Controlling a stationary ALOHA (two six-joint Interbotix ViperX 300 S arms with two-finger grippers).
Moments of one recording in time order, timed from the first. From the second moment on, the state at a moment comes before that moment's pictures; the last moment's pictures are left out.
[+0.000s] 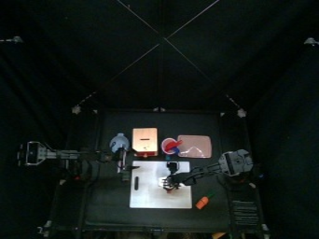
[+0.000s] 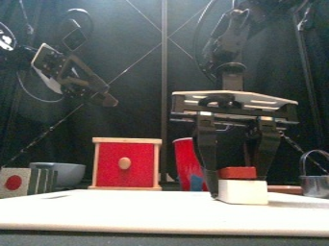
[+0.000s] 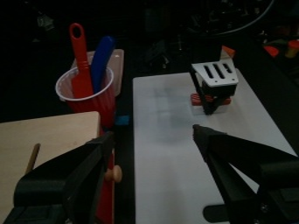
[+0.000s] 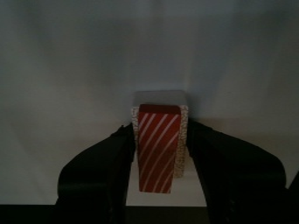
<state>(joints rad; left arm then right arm) 0.21 -0.45 1.13 0.49 -0.43 -0.29 0.19 0.28 0.32 -0.02 0.81 1.79</state>
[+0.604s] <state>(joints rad) 0.20 -0.45 1.14 0.47 -0.43 -0.29 0.17 0.06 0.37 -0.09 1.05 1.66</state>
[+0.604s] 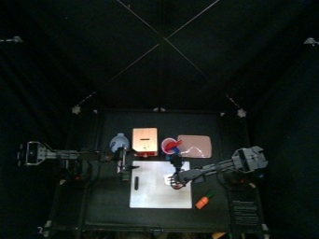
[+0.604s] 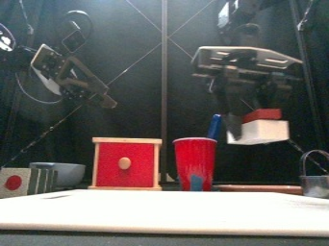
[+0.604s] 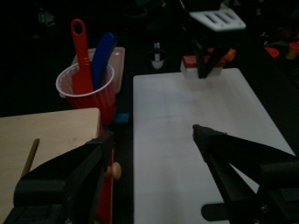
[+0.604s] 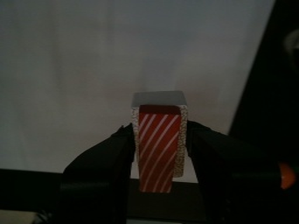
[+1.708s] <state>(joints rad) 0.20 -0.47 1.10 0.41 -0.43 -0.29 -0.53 -0.35 0.88 -0.10 0.75 1.10</state>
